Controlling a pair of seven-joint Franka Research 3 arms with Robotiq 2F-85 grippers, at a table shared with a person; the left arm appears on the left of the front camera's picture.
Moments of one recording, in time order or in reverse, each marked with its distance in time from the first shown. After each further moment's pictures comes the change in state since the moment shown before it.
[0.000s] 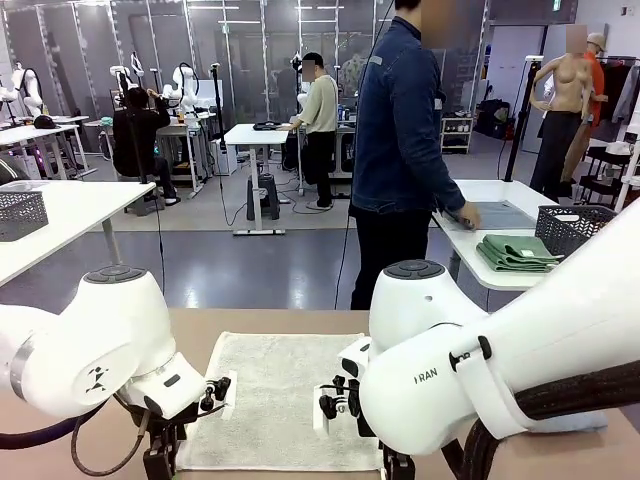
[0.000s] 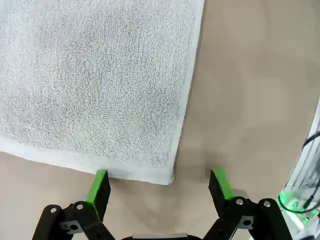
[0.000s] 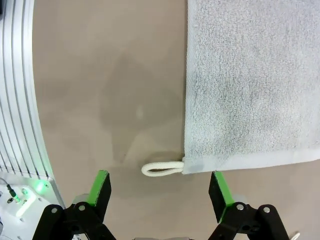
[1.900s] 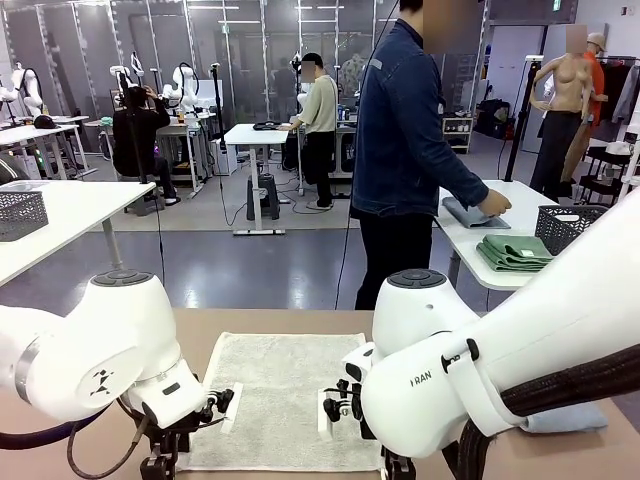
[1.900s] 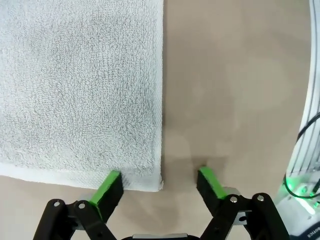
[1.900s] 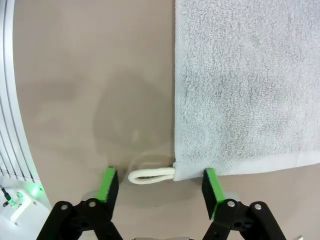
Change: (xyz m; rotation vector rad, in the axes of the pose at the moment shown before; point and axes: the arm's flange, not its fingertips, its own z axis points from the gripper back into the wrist) left arm 0.006 -0.007 -0.004 -0.024 0.010 -0.133; right arm -0.006 -0.010 -0.014 0.000 -0.006 -0.013
